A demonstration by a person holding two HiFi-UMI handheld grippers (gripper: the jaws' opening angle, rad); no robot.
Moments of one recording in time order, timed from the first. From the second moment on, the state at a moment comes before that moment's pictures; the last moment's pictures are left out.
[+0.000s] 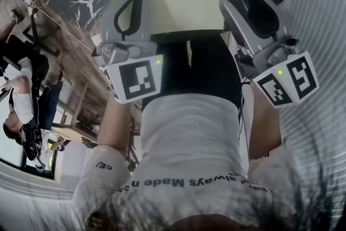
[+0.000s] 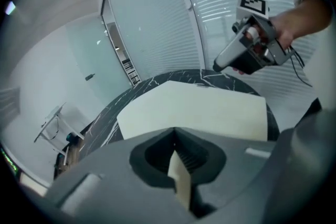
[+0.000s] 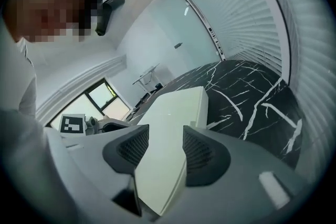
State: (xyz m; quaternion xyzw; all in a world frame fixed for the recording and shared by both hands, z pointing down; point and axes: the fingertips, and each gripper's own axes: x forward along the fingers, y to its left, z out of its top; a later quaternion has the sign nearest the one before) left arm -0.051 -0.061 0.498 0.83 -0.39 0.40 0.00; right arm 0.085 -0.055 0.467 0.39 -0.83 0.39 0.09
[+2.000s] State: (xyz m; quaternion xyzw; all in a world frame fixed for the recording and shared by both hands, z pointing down) left arm -0.056 -0.061 0.536 0.81 -0.37 0.46 -0.01; right arm 0.082 -0.059 0.488 0.33 -0.73 0.59 -0.11
